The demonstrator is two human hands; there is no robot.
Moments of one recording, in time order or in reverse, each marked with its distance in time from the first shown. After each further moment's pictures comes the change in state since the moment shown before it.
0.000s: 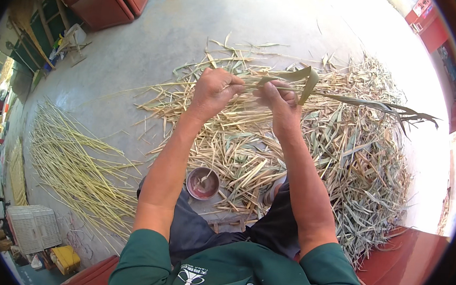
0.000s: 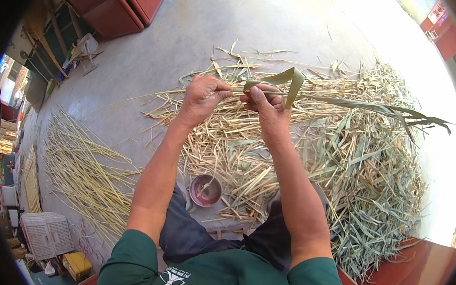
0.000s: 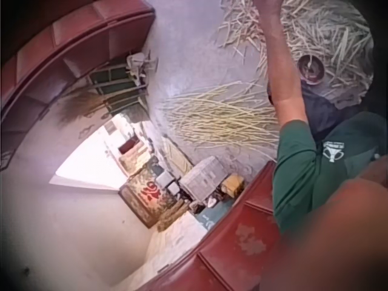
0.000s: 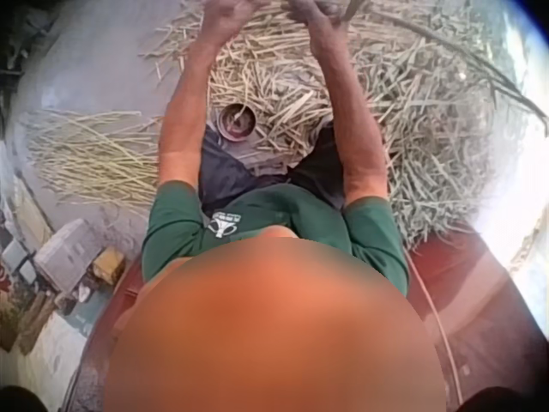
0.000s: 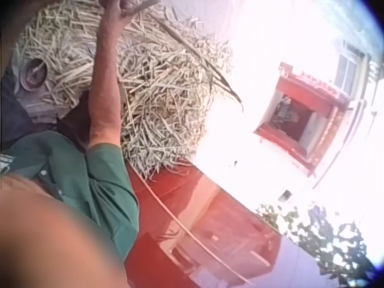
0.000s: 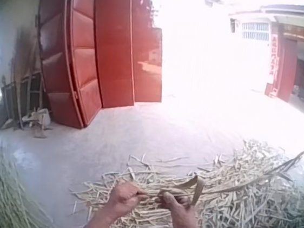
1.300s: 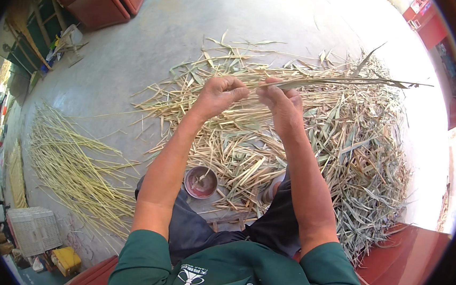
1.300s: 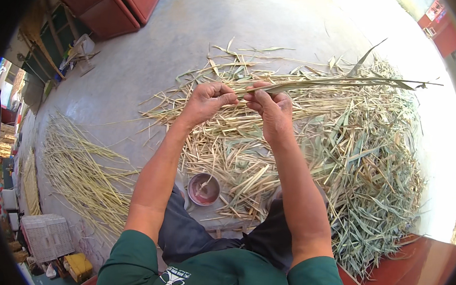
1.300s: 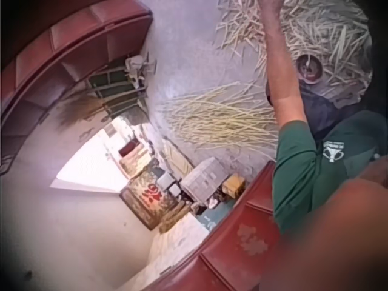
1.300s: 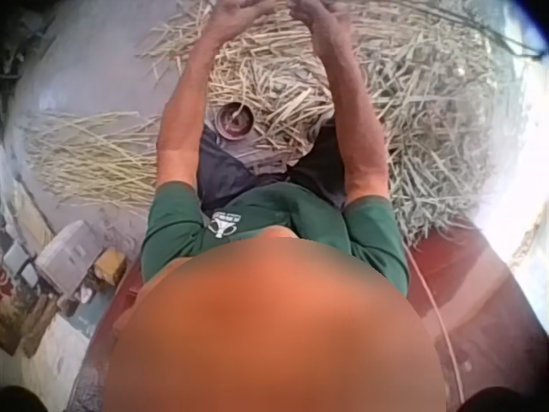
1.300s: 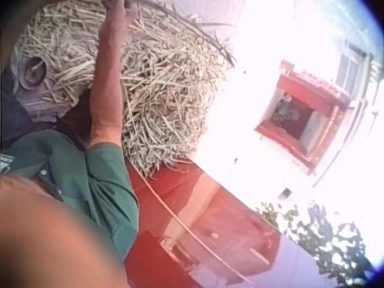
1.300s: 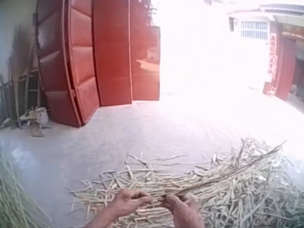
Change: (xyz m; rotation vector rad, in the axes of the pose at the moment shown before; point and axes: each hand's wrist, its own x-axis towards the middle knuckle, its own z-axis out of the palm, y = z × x) left_hand -0.007 -0.007 0.023 -0.524 -0.258 -0.484; right_hand -0.002 -0.009 -0.011 0.095 0.023 0.110
